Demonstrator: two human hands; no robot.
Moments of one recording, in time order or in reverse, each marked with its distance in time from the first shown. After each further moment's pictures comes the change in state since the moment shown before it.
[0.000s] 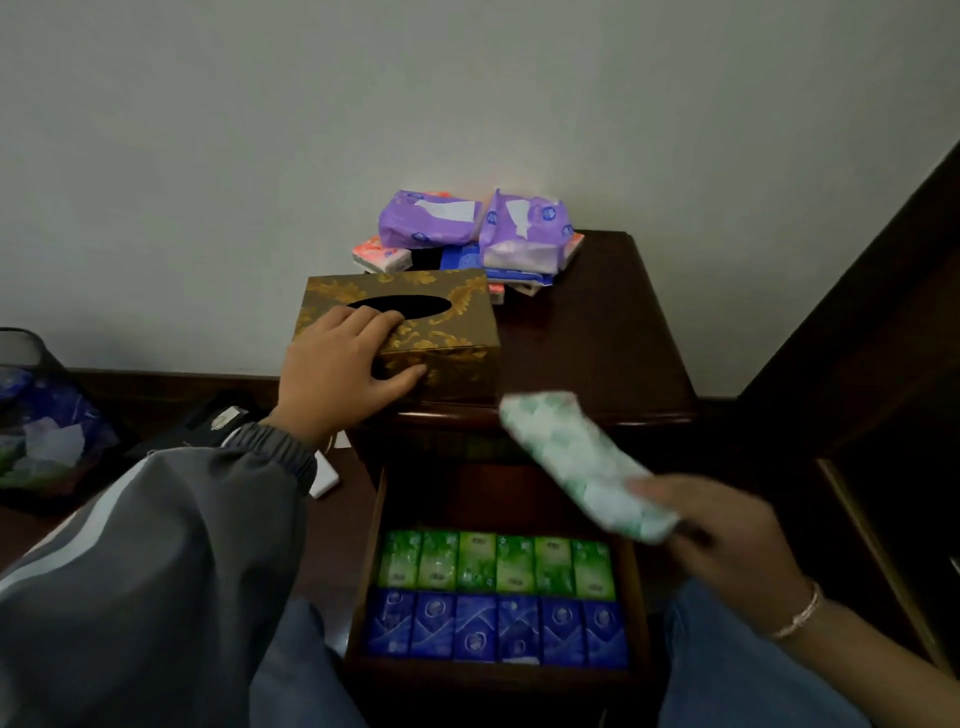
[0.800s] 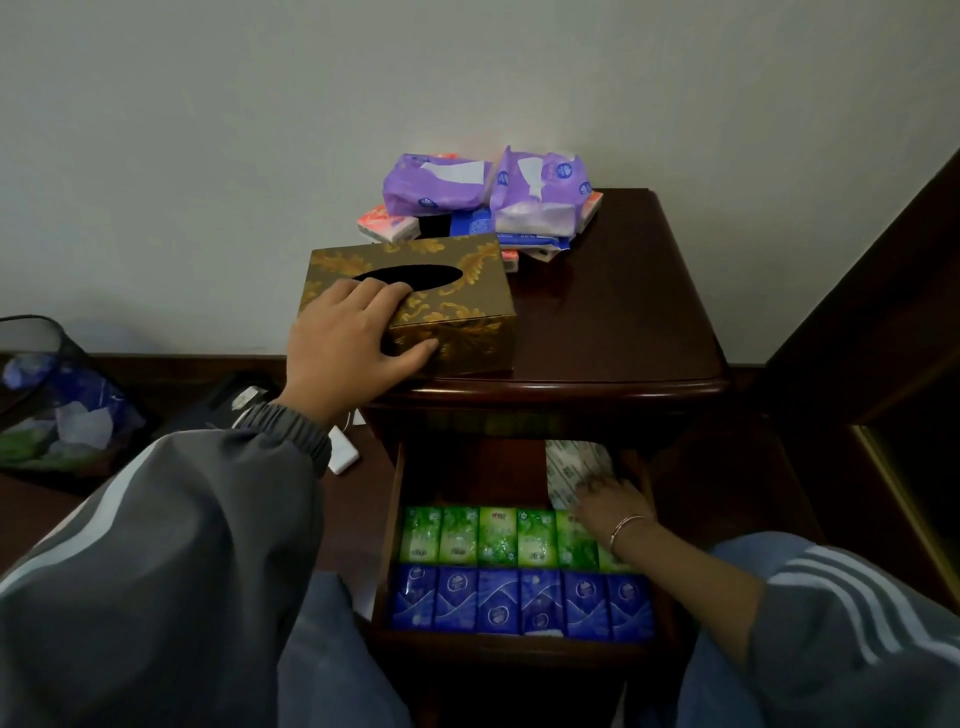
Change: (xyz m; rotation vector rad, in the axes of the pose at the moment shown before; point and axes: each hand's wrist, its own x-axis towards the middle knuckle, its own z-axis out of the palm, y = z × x) left_hand -0.001 -0.001 0.004 0.019 -0.010 0.001; right_hand -0.013 0.075 0.184 -0.576 -1.010 0.468
